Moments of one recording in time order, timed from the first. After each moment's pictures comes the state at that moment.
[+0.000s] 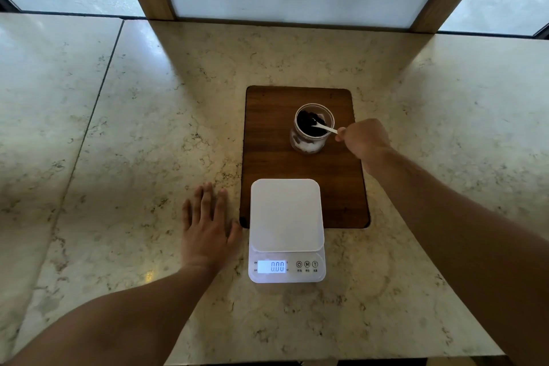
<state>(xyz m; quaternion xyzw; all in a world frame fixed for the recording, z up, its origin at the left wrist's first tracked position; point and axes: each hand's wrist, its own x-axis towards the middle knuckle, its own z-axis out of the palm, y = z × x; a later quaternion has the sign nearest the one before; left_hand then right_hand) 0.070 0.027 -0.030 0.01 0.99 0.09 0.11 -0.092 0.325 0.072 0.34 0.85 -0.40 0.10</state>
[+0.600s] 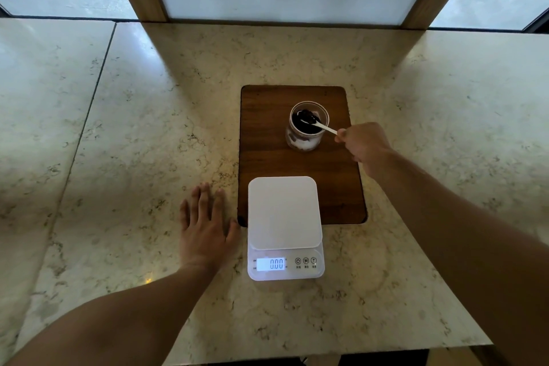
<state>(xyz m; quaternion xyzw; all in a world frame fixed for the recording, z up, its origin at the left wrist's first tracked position) 0.069 0.027 -0.030 0.01 0.99 0.09 0.11 -0.074 0.329 0.082 0.34 0.83 -0.44 0.12</state>
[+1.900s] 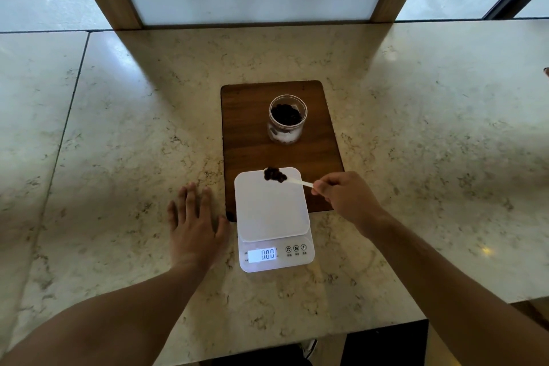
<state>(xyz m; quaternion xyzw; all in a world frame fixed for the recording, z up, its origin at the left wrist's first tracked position) 0.071 0.023 -0.041 0.01 0.99 0.10 0.07 0.059 0.315 0.080 0.21 0.85 -0.47 0.15</state>
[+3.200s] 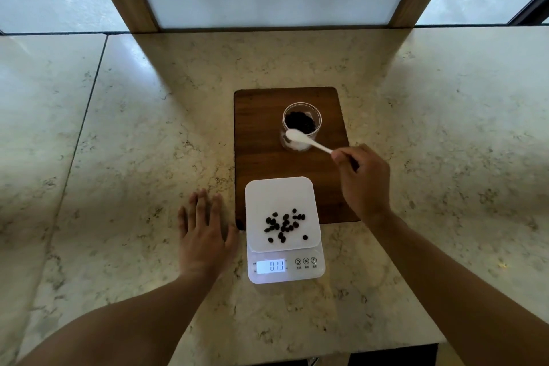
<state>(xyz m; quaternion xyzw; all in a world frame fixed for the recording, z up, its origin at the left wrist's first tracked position) 0.069 0.021 -0.047 0.02 0.99 0.08 0.08 0.015 0.319 0.065 0.09 0.92 -0.35 -0.16</state>
